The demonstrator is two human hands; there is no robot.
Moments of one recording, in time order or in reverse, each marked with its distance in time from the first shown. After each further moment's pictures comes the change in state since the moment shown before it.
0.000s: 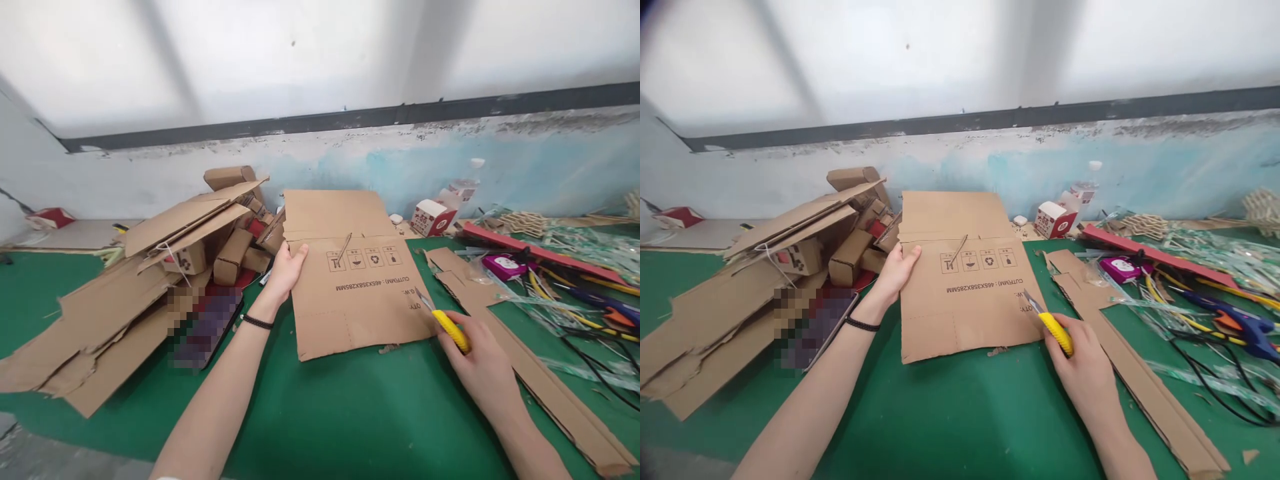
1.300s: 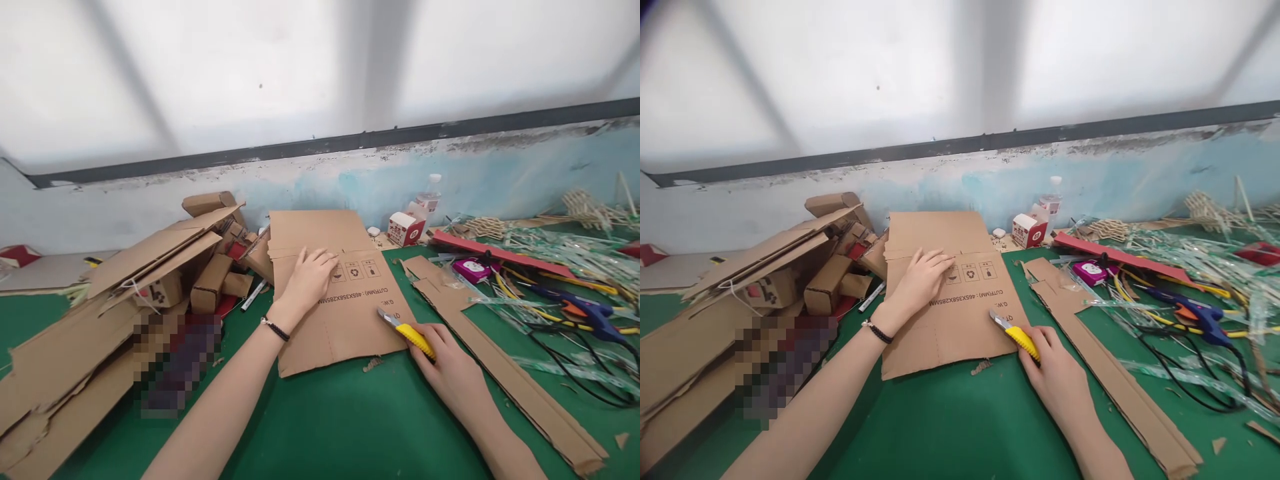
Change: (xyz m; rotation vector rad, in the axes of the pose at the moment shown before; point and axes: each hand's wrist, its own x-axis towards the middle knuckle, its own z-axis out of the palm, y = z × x) left_hand 0.015 0.009 0.067 1.056 -0.505 0.635; right_hand -0.003 -0.003 0.012 -0.149 -0.110 -0.062
